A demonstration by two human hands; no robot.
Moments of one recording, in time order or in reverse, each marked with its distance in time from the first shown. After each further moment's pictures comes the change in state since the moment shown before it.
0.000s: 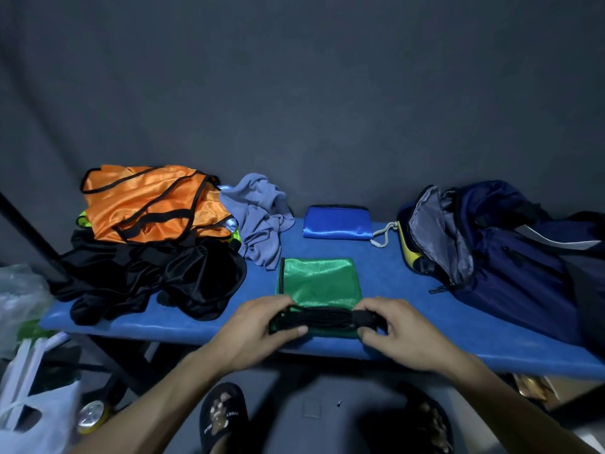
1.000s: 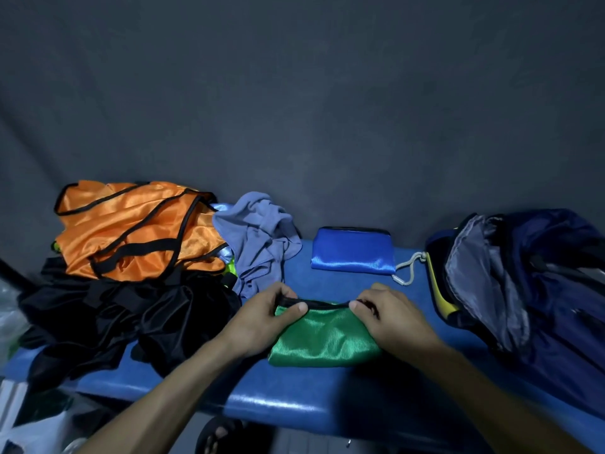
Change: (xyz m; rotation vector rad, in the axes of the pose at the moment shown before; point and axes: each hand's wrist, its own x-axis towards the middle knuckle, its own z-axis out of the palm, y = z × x) left_hand 0.098 -0.052 -0.011 -0.369 0.045 -0.482; right_hand 0.119 0.035 -0.010 -0.184 0.007 0.266
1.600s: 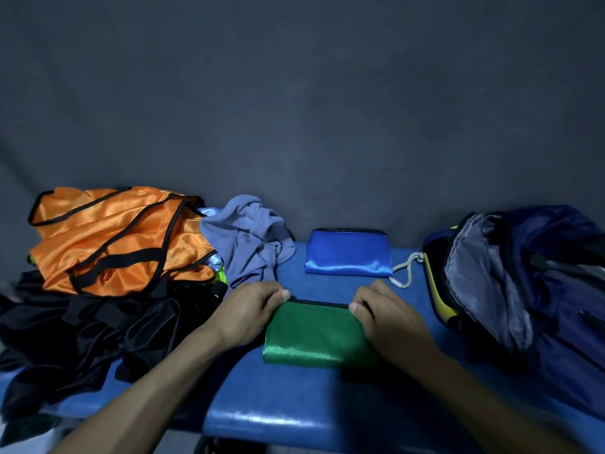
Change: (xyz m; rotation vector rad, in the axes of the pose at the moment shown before) left_hand 0.030 -0.001 -0.023 0.435 -0.061 0.164; right_hand 0.008 -0.001 0.008 -0.007 0.006 0.137
